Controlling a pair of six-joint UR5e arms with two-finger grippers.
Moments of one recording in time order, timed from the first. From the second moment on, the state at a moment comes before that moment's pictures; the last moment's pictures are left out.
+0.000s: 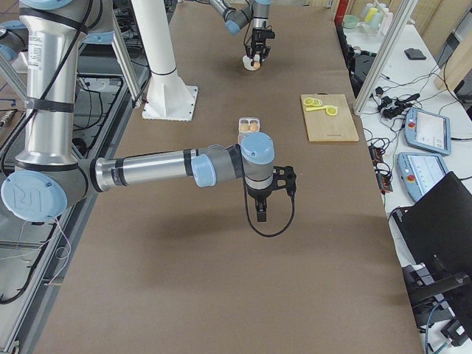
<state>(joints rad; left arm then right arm) -0.71 -2.01 -1.69 -2.21 -2.27 -0.20 1.45 -1.70 1.86 -1.45 2.35 0.21</state>
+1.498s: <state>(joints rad) -0.42 -2.36 -1.21 -2.95 -1.89 -0.44 1.45 -1.68 1.87 -1.45 2.35 0.22</state>
